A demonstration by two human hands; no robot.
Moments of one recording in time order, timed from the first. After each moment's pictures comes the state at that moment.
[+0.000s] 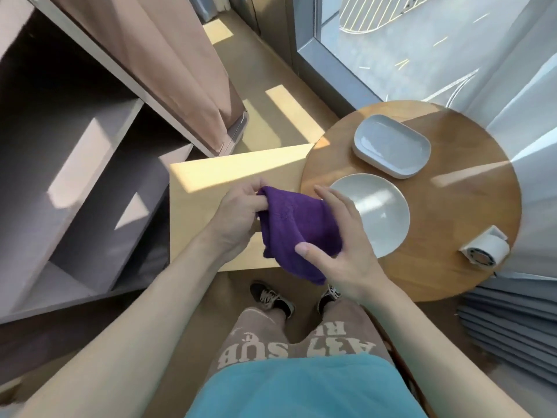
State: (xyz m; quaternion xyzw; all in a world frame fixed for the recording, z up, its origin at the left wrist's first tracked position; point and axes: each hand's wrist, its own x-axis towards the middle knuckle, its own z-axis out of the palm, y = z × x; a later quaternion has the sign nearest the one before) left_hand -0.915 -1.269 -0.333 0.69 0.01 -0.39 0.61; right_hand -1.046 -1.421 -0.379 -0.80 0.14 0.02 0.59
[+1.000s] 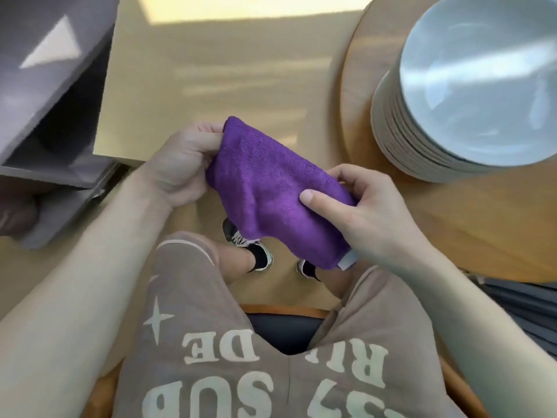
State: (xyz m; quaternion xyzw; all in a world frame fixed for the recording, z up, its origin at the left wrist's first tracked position) left_hand -1.005 -1.141 -0.602 0.62 0.02 -0.38 0.69; right_hand -1.118 -1.367 -0.592 -0.77 0.14 0.14 0.61
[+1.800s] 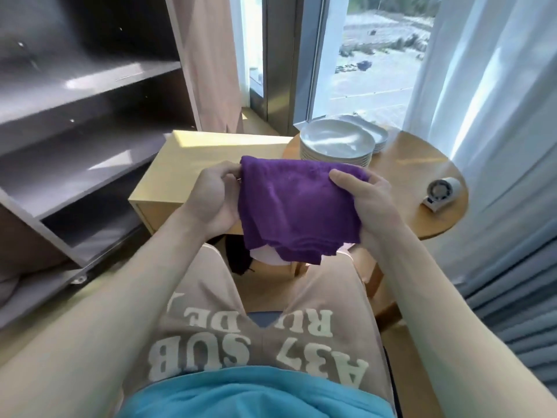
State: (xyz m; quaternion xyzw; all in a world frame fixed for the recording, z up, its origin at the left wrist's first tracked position) left_hand -1.234 -1.150 -0.522 0.55 -0.10 -0.28 0.78; right_hand -1.316 -1.374 -0.519 -0.57 0.19 -0.13 0.79
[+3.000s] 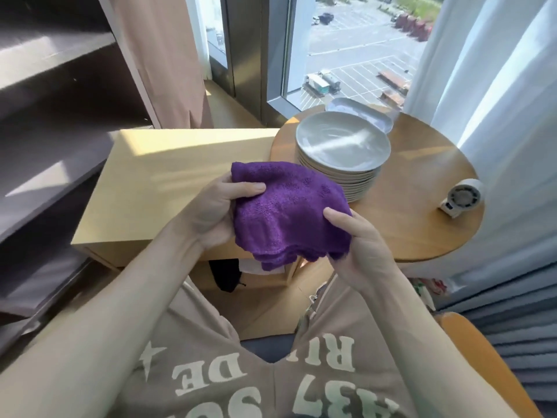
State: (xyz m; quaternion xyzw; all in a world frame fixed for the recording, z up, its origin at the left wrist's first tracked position) left_hand -1.081 -1.181 -0.555 0.51 -0.11 -0.39 0.76; right_hand -1.215 -1.371 -0.588 -0.44 0.19 -0.05 0.88
